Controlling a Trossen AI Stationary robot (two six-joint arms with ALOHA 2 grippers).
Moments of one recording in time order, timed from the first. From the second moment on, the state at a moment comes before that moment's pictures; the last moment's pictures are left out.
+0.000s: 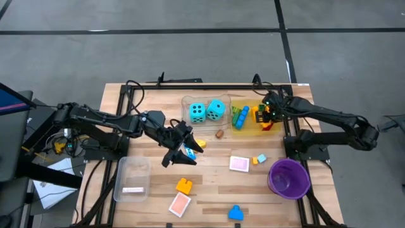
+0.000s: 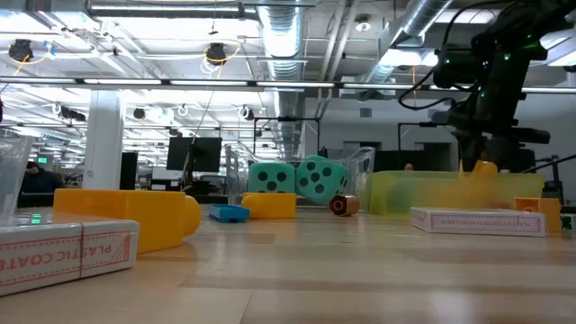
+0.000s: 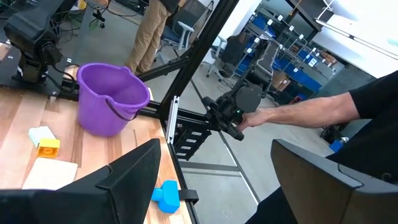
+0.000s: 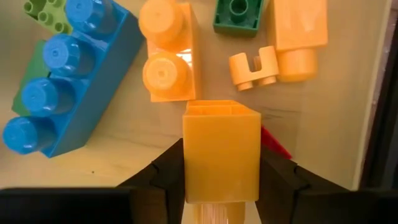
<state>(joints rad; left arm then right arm) -0.15 1.31 1.06 0.14 0.34 -0.48 -0.65 1.03 0.61 -0.83 0.09 0.79</state>
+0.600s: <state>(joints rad) -0.15 1.31 1.06 0.14 0.34 -0.48 -0.66 1.03 0.61 -0.83 0.09 0.72</state>
